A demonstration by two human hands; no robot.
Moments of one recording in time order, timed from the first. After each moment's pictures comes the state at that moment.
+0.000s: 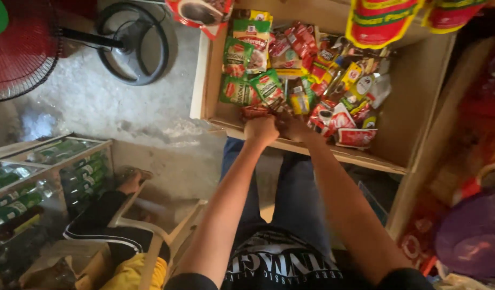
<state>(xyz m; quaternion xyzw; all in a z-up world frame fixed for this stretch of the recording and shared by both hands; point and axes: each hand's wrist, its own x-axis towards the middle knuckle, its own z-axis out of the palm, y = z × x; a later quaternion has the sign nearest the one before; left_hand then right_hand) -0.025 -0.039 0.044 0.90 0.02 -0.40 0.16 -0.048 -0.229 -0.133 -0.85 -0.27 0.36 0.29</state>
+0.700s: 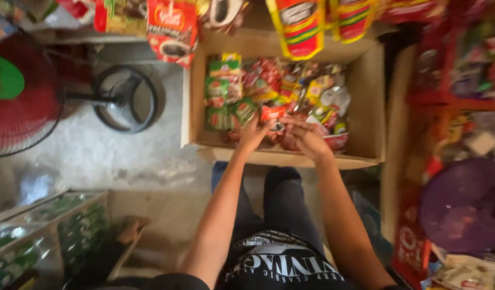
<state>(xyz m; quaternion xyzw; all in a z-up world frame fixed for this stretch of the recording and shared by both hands) -0.004 -0.062 0.043 0.75 0.08 -0.20 0.62 -0.024 -0.275 0.116 -0.47 0.21 0.25 0.82</state>
